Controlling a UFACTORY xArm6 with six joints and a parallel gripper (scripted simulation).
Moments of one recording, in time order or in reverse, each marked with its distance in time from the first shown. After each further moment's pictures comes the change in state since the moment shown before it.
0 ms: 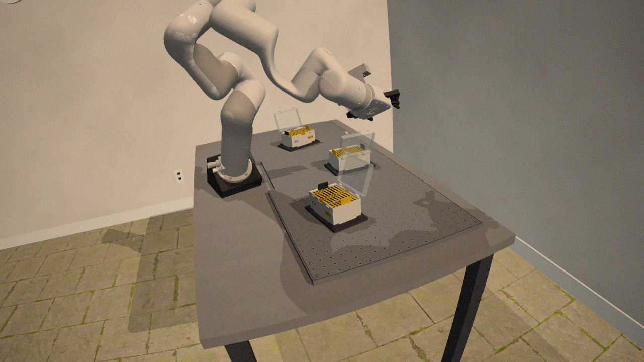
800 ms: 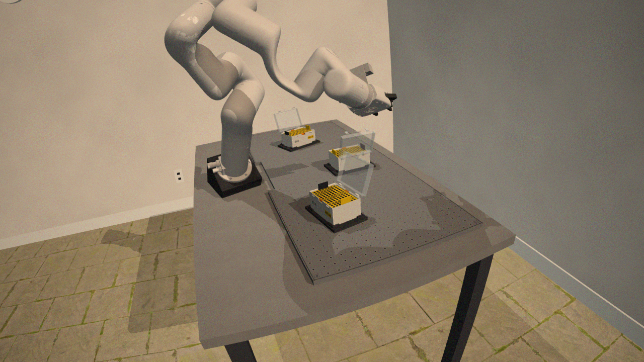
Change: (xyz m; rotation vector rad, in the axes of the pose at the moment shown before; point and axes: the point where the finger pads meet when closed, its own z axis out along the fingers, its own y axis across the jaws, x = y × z) arm 0.012 -0.007 0.010 0.053 0.037 0.078
